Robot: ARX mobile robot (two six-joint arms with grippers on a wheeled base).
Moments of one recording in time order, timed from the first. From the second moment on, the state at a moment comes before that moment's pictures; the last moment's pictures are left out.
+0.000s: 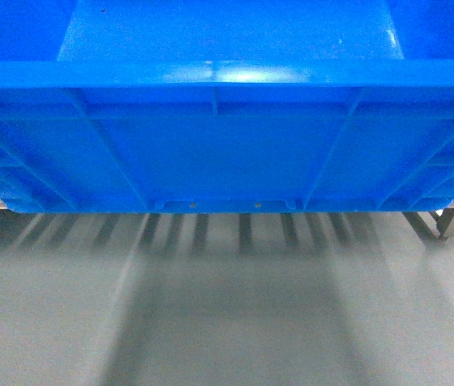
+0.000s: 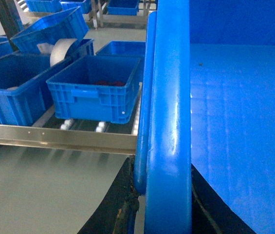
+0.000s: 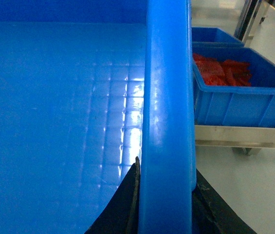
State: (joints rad) left arm -0.16 1.30 0.77 0.39 -0.22 -0.03; right arm 0.25 1.34 0.85 0.29 0.16 0.04
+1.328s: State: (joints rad) left arm -0.16 1.30 0.77 0.39 -0.22 -0.03; right arm 0.25 1.34 0.85 0.29 0.16 0.04
